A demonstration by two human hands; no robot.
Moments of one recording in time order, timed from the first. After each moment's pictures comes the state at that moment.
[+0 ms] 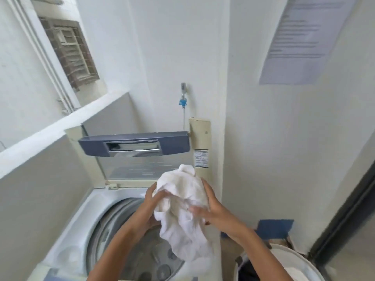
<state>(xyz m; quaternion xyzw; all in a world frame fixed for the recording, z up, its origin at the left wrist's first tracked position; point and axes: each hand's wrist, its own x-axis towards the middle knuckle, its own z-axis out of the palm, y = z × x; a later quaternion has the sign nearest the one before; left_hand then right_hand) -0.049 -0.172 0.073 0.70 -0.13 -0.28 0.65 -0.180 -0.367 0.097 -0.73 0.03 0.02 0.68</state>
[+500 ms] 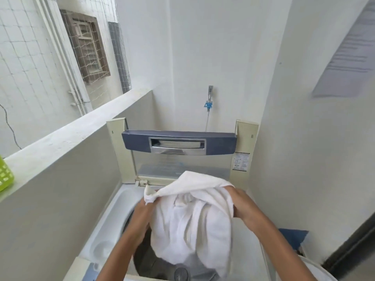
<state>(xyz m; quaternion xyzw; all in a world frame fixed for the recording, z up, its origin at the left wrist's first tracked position) -0.025 -0.045 0.085 0.68 -0.10 -0.18 0.71 -0.106 -0.287 0.112 -0.67 0.28 -0.03 0.69</state>
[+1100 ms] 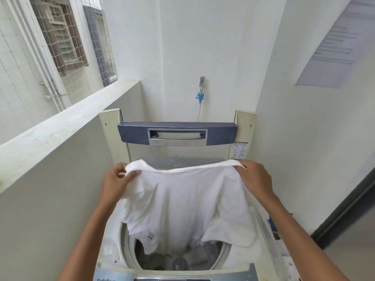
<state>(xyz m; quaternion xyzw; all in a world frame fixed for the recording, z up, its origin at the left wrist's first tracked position) 0.059 0.001 0.111 0.80 -0.10 0.02 0.59 -0.102 -0.299 0.134 -0.90 0.31 -0.20 0.23</state>
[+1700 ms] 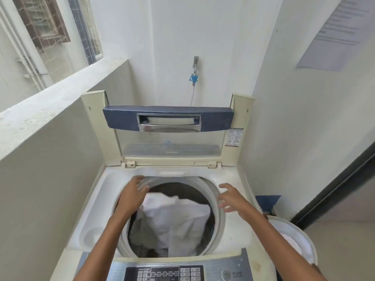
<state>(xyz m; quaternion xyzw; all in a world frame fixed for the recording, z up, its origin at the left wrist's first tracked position) 0.046 -0.033 0.028 0.89 -0.13 -0.11 0.43 -0.109 -0.284 0.041 -0.73 0.38 0.07 0.57</state>
